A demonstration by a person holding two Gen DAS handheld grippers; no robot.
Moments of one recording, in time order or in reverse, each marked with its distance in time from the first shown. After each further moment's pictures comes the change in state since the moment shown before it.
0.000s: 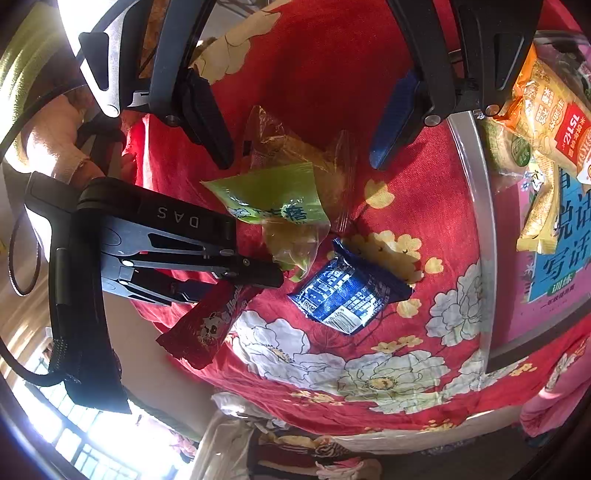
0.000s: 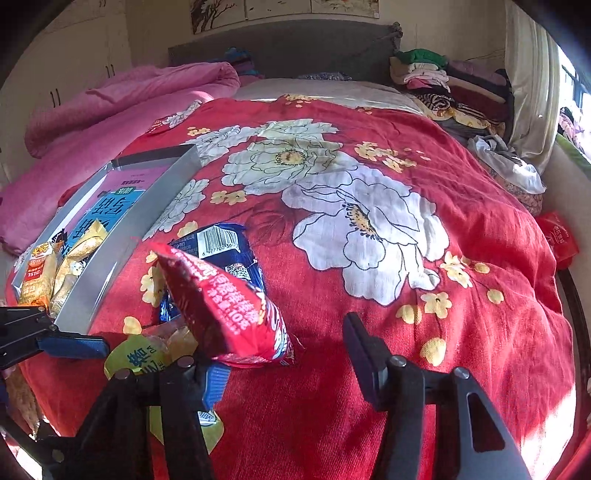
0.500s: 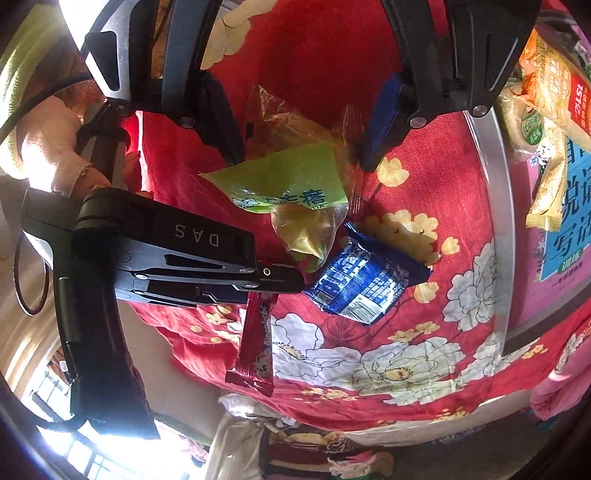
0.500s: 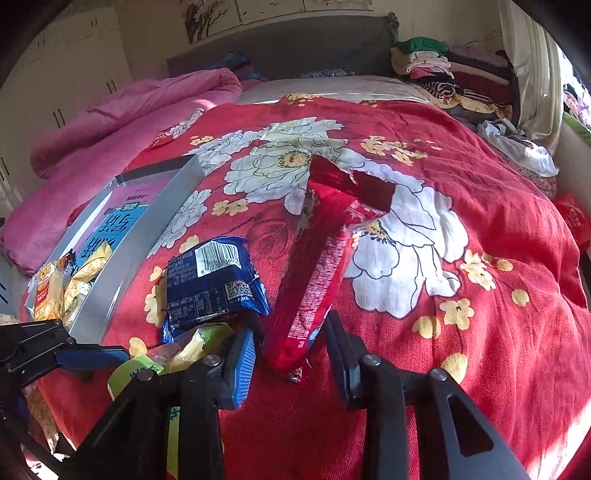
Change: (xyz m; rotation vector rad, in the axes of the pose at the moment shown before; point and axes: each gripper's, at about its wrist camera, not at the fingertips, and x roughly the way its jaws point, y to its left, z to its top) left arm 0.011 -0.011 0.006 0.060 -0.007 0.023; right arm 0.011 -0.008 0.006 0.058 -0.009 0.086
